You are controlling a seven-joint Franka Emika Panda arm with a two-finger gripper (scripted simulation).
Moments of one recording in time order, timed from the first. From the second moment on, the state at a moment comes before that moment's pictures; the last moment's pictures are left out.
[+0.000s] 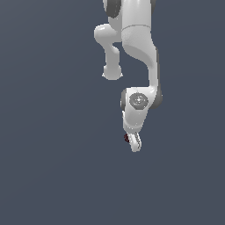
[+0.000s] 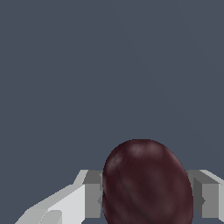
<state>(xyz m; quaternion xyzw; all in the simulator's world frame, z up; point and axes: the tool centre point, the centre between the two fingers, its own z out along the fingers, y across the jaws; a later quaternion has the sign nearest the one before) 0.015 0.094 0.029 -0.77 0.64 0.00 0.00</state>
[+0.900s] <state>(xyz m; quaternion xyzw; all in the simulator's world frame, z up) 0.052 0.130 0.049 -0.77 0.64 0.00 0.00</state>
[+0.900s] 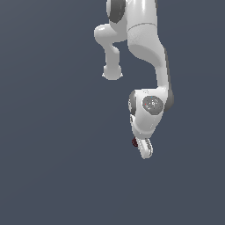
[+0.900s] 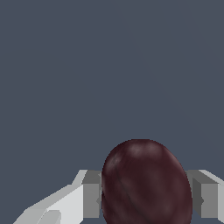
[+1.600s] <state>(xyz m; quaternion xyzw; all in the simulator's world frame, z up) 0.106 0.183 0.079 -0.77 0.64 0.00 0.00</state>
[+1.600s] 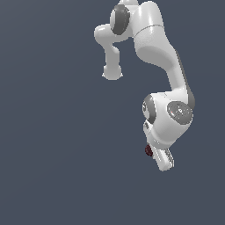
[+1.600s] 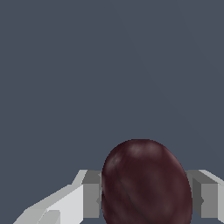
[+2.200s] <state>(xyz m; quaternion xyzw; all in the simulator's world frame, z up) 0.135 0.211 0.093 -0.77 0.64 0.00 0.00</state>
